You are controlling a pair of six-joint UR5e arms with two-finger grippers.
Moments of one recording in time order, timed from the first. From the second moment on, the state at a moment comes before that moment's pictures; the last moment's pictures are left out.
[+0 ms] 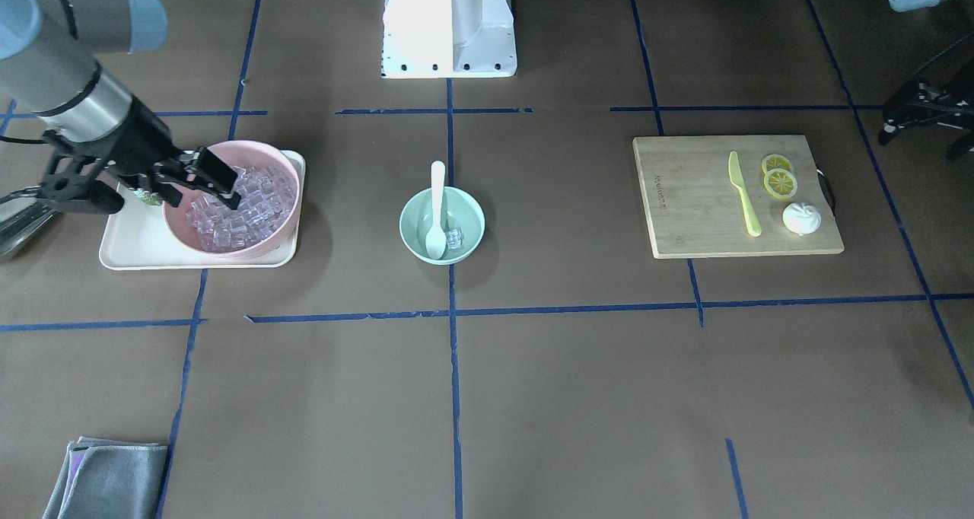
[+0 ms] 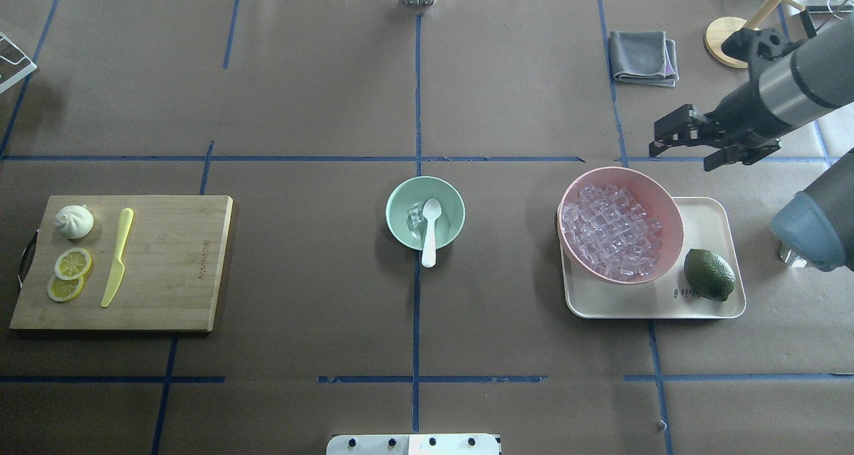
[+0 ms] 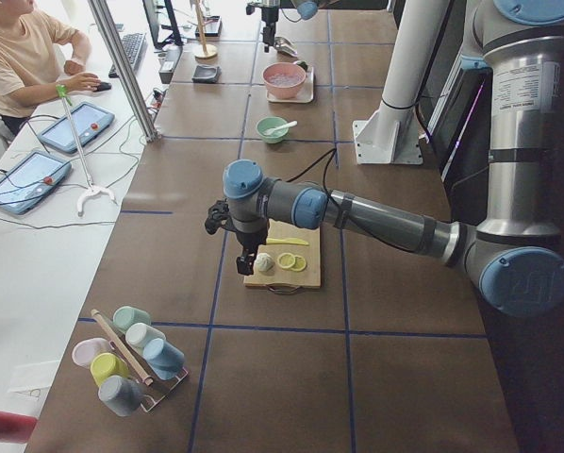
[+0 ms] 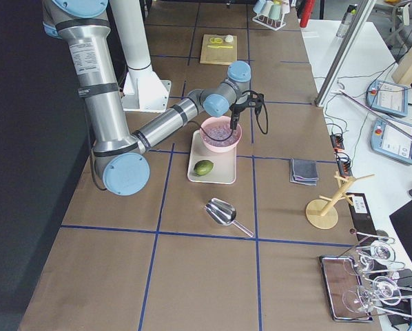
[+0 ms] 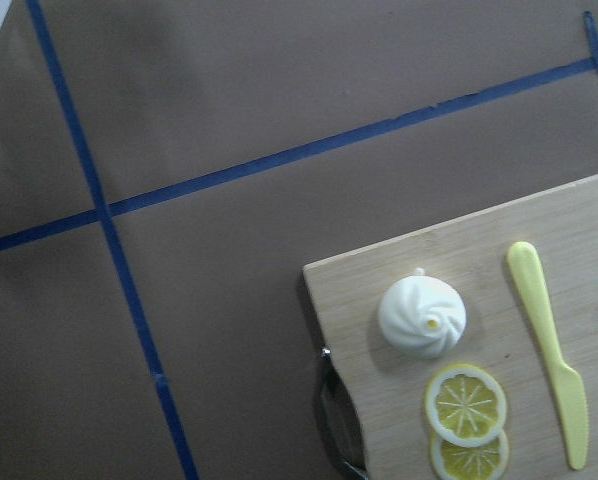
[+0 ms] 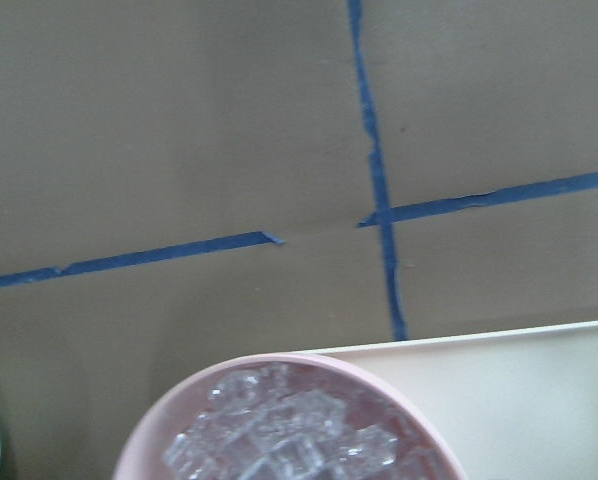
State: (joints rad) left arm -1.42 -1.51 -1.83 -1.54 -2.38 0.02; right arm 1.05 -1.44 1.91 -1.36 2.31 0.95
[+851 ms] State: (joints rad) left arm -1.53 -1.52 -1.72 -1.46 -2.39 0.11; right arm 1.45 -1.69 1.86 -1.69 2.33 -0.07
